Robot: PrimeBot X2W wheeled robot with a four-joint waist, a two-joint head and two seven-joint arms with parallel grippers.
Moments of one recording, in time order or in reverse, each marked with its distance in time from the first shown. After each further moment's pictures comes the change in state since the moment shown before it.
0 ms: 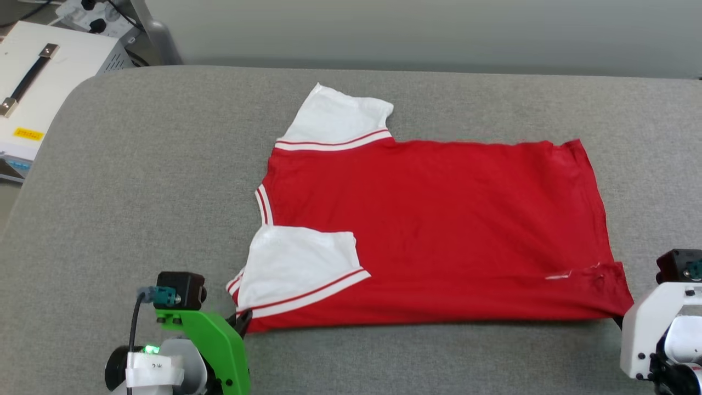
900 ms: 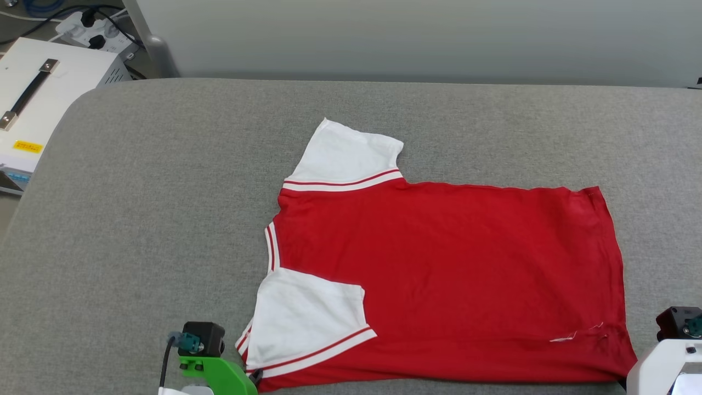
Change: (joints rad) left arm 0.067 -0.055 -0.080 0.166 -0.002 -0.041 -0.011; right arm 0.195 -0.015 0.002 -0.084 0.031 0.000 0.047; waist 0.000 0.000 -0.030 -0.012
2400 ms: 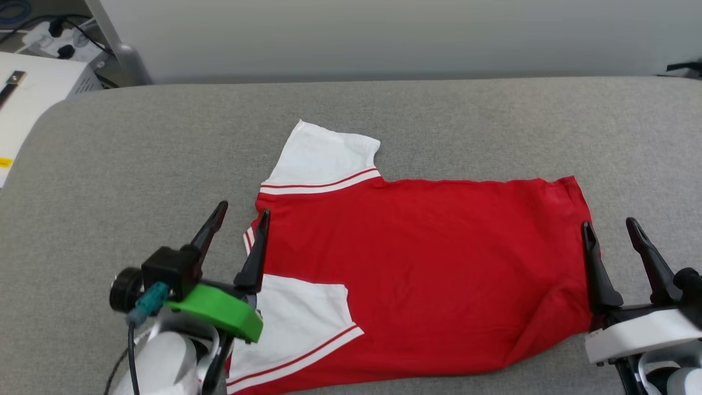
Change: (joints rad) left arm -0.075 -0.263 0.397 0.001 0.521 -0.308 -0.528; right arm -0.096 0.079 0.115 -0.085 -0.059 0.000 -0.947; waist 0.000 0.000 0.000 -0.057
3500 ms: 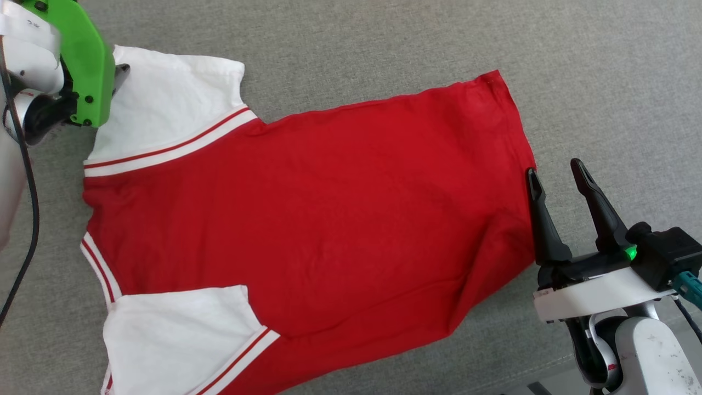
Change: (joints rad) left arm -0.961 0.352 -0.359 0.514 -0.324 -0.104 0.939; right arm -0.176 0.056 0.135 0.033 0.001 0.000 -0.074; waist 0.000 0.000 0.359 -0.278
